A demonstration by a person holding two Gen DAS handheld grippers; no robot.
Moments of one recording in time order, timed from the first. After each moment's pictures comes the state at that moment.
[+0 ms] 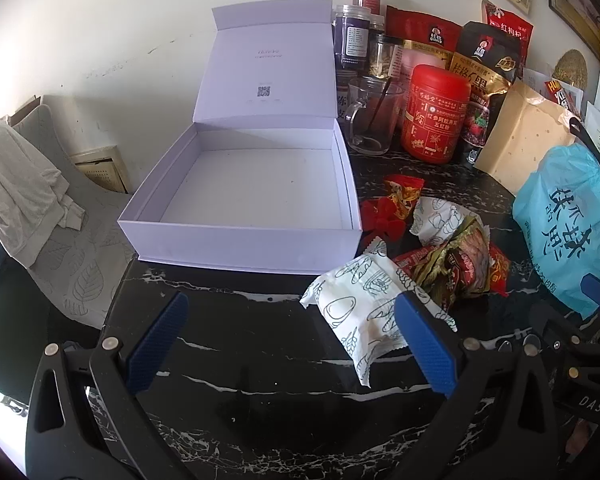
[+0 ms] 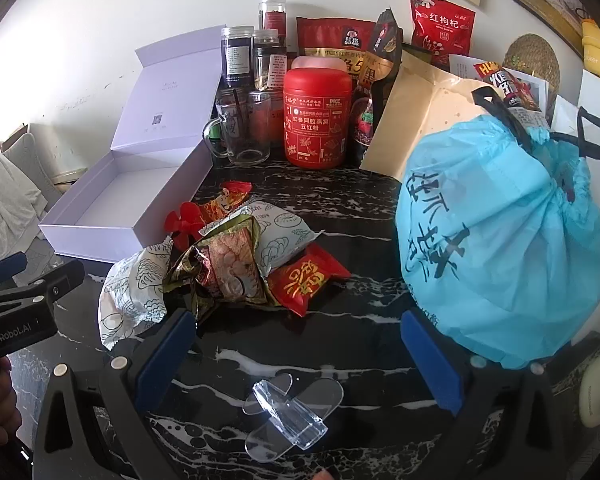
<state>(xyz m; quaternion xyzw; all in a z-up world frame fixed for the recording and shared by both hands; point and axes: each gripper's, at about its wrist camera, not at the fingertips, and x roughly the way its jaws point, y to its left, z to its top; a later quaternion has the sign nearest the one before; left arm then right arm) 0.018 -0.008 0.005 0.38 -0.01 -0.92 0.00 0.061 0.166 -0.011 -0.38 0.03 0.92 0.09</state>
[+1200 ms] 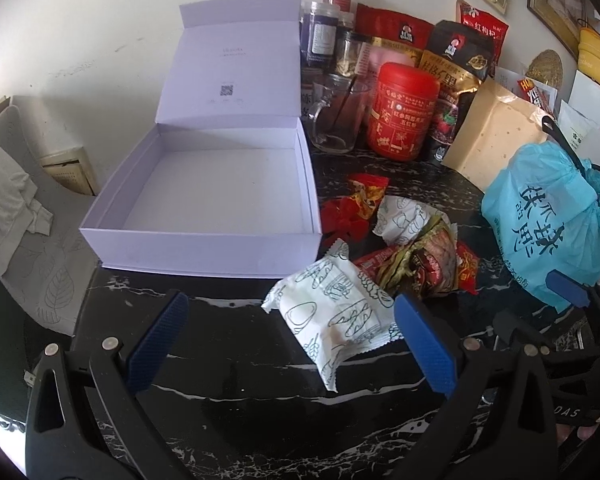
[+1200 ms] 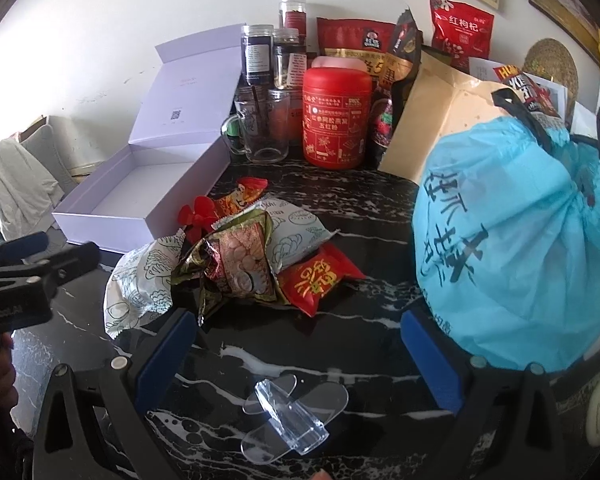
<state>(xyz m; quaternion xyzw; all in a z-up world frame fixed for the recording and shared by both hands) 0.008 -0.001 0.003 0.39 0.01 -0.92 -0.06 0.061 0.170 -0.018 -0.37 0.02 0.93 0.05</state>
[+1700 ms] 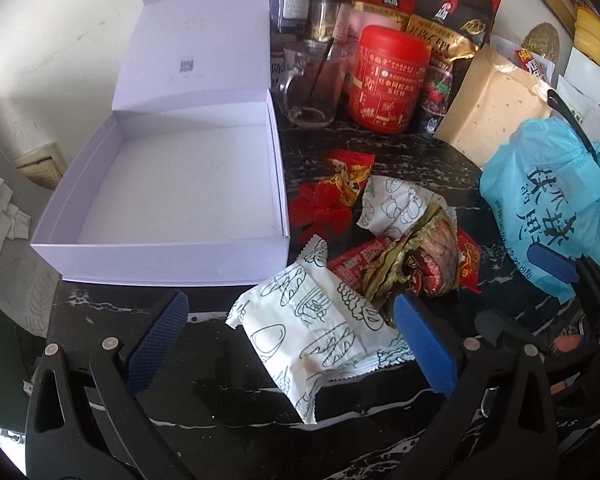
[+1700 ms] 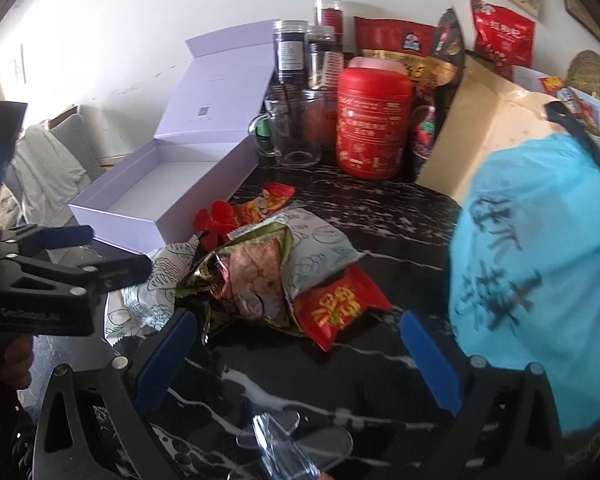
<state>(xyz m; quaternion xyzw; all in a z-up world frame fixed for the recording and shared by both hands) -0.031 0.020 -0.017 0.44 -0.01 -0.89 -0.10 0.030 0.177 -0.029 -0.37 0.01 0.93 -0.03</state>
